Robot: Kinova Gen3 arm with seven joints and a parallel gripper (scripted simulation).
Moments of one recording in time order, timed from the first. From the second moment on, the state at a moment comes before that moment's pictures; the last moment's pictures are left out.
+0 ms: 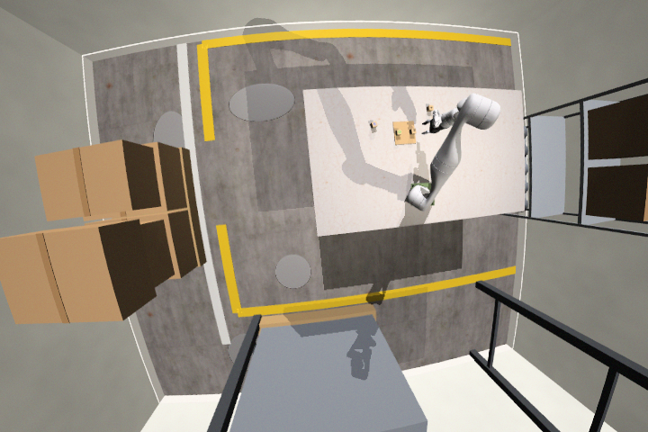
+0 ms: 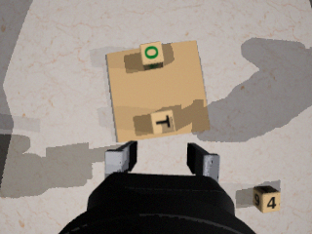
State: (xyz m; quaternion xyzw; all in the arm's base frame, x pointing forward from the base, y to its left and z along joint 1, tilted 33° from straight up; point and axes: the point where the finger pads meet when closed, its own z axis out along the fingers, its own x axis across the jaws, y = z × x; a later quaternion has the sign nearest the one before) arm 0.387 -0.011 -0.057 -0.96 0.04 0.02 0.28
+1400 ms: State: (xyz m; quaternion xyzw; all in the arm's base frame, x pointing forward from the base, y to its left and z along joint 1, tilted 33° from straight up) arm 0.386 -0.011 -0.059 -0.96 0.05 0.02 0.28
